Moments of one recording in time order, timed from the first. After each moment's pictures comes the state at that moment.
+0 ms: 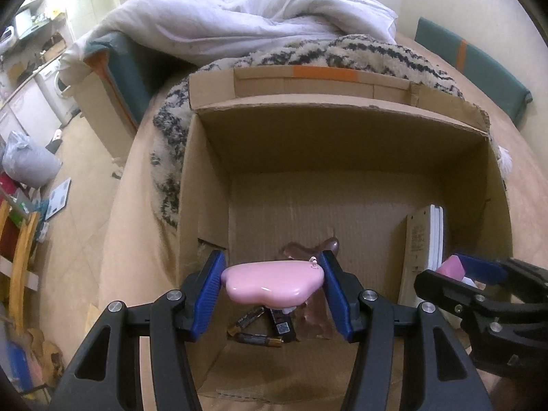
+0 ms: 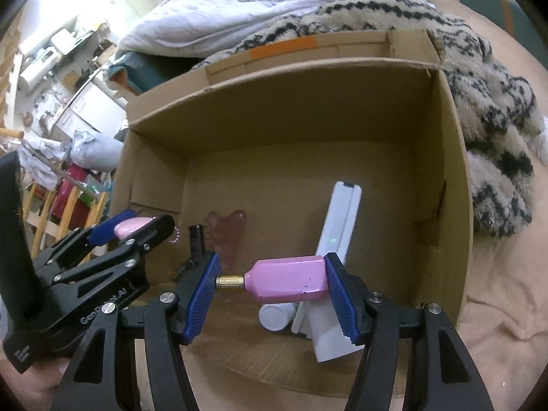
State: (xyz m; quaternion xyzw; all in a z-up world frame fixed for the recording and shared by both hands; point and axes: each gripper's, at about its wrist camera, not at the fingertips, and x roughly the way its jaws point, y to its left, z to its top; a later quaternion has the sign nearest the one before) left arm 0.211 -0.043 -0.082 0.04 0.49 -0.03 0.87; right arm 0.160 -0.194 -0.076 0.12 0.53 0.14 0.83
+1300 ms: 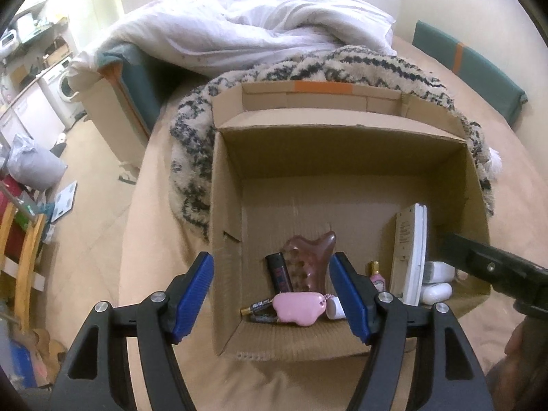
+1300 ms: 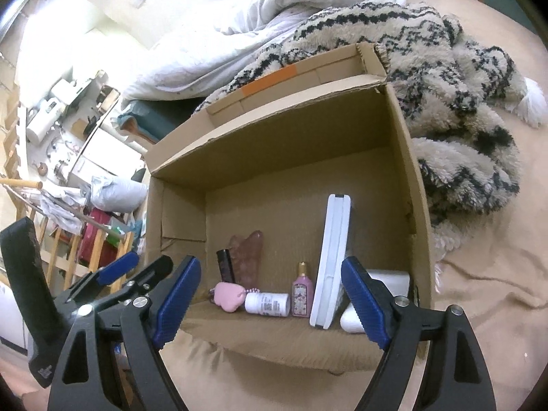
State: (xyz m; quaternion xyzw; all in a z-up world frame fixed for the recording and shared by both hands) left arm 0.185 -0.036 -0.042 0.04 0.48 -0.03 0.88; right arm 0.138 -0.223 -0.047 0.22 0.49 0.14 0.83
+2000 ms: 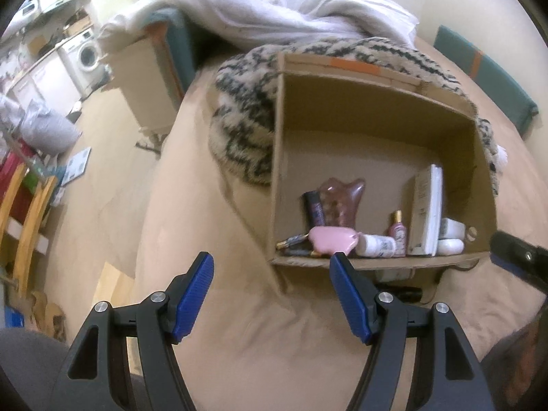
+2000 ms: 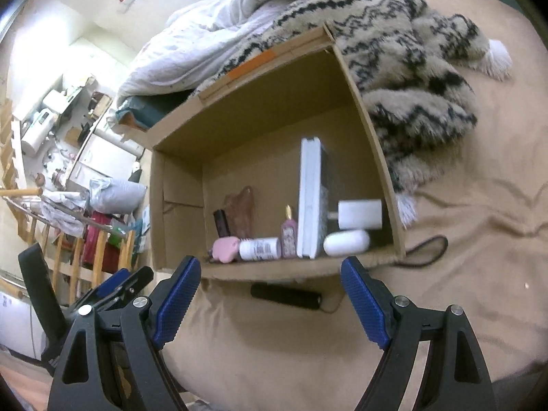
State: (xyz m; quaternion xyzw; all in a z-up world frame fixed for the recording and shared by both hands) left arm 0.124 0.012 -0.057 0.00 0.51 0.02 0.86; right arm 0.080 -0.236 -0.057 0.24 0.52 0.11 0.81
